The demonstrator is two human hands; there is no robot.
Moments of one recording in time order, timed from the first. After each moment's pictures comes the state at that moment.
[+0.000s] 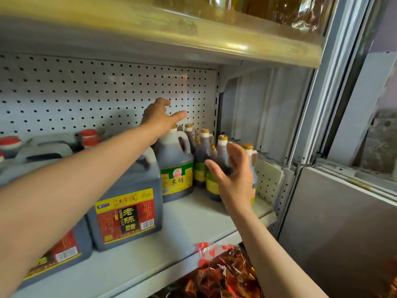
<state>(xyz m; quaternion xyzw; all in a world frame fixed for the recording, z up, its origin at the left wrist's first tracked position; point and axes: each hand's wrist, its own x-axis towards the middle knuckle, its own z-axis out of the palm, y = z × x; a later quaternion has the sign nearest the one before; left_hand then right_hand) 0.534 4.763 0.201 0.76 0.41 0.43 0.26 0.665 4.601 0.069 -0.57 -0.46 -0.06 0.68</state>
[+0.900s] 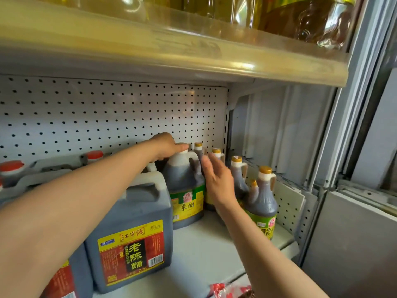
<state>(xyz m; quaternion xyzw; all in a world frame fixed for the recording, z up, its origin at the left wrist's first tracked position) 0.532 4.825 0.197 0.83 0.47 0.20 0.22 0.656 4.697 0.093 -0.57 -0.49 0.09 0.66</state>
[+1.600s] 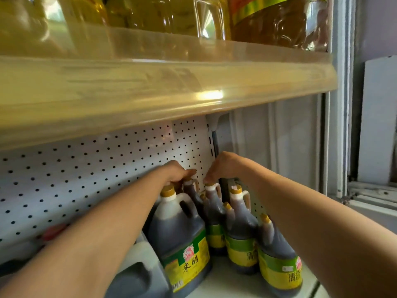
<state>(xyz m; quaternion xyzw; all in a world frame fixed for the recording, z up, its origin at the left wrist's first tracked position) 0.633 4.889 0.212 0.85 0.45 0.12 0.25 0.774 4.776 0.211 -0.84 -0.51 0.07 0.17</state>
